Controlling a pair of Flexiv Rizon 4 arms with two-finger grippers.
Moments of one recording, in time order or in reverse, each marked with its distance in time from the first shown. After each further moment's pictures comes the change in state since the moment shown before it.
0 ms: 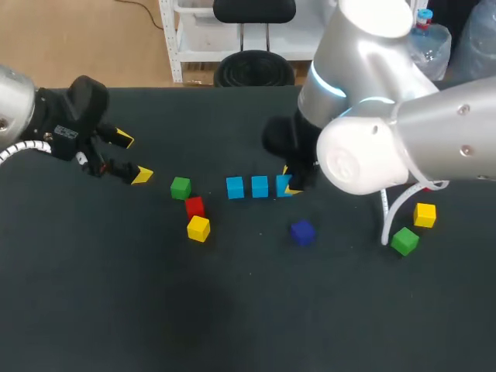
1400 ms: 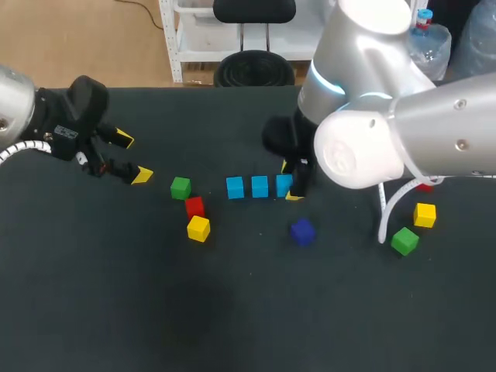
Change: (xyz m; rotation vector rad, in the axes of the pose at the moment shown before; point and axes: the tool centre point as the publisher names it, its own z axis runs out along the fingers) left arm 0.000 0.000 0.000 0.000 0.000 0.000; right arm 0.001 -0.002 0.002 -0.020 -0.002 0.000
